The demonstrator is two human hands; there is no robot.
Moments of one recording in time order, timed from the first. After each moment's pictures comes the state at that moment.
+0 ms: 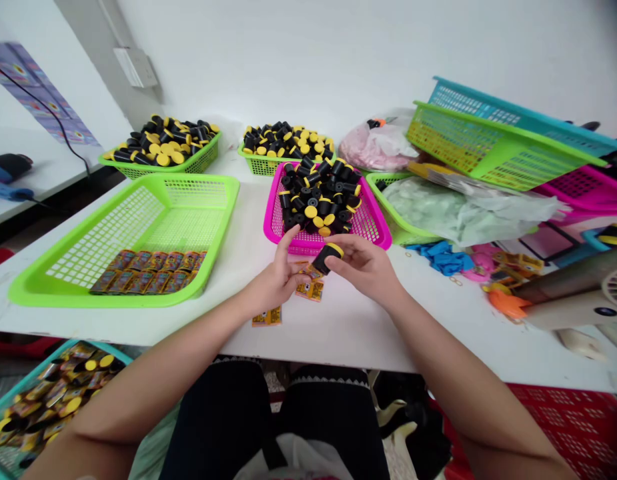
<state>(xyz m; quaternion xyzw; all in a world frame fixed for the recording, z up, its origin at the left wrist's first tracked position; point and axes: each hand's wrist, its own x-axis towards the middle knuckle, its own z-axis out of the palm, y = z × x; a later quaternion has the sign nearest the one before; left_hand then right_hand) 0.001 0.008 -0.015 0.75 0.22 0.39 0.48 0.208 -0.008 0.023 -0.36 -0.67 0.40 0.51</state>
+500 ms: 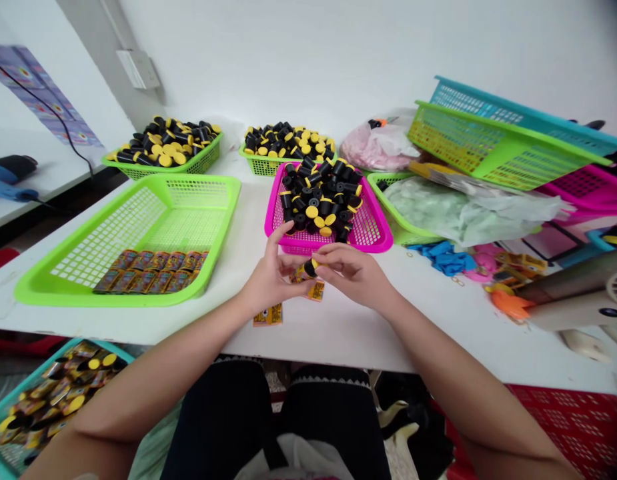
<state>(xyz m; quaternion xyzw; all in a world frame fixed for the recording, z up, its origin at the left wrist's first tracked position) 0.004 -0.003 -0.003 0.65 0.26 0.45 0.55 0.198 -0.011 0.015 -0.34 -0.73 0.35 0.48</state>
